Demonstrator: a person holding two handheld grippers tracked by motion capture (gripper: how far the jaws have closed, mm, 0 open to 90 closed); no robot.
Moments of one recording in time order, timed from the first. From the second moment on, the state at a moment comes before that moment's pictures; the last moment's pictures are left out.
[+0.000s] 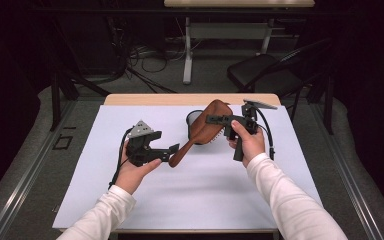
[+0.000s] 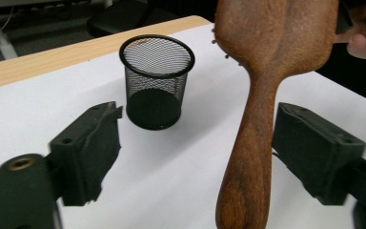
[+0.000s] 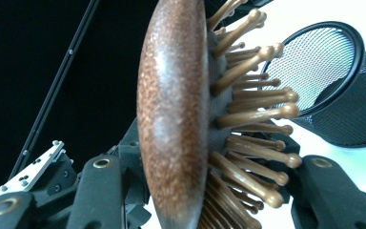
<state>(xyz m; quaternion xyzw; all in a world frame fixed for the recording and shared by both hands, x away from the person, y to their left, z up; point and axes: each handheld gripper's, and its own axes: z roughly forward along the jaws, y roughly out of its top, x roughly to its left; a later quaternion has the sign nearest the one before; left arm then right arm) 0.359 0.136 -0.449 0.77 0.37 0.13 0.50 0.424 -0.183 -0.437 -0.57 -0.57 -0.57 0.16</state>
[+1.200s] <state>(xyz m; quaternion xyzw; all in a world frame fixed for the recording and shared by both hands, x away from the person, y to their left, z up) 0.370 0.149 -0.439 0.75 0.41 0.10 0.51 0.433 -0.202 -0.410 -0.58 -0.55 -0.58 0.13</state>
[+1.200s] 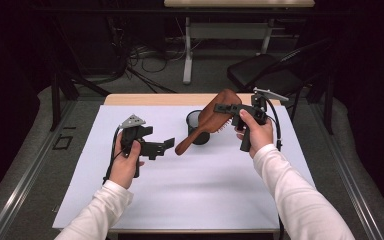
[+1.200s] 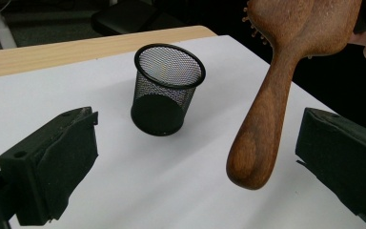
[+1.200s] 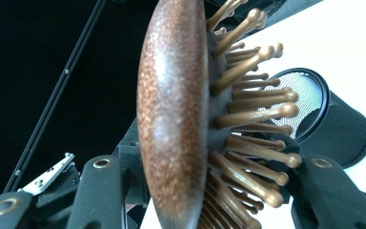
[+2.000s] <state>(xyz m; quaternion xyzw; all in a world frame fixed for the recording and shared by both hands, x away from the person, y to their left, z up) 0.369 0.151 -0.440 0.74 0.42 0.11 0.50 0.450 -0.206 -0.397 -0.60 -0.54 -0.58 0.11</state>
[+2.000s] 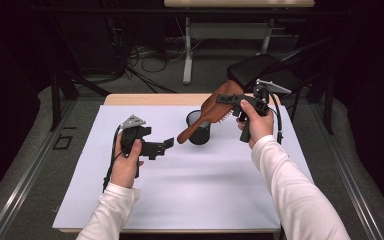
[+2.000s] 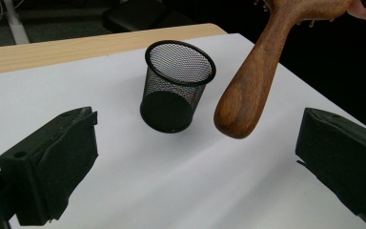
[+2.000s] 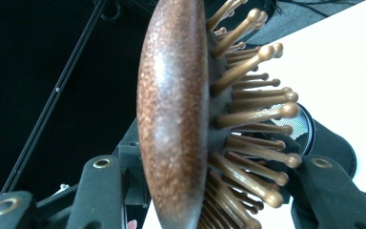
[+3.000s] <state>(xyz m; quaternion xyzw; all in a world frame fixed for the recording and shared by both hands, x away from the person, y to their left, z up) 0.372 0.166 -0.446 0.74 0.43 0.11 0.51 0.471 -0.211 -0.383 -0.63 -0.51 -0.59 0.06</state>
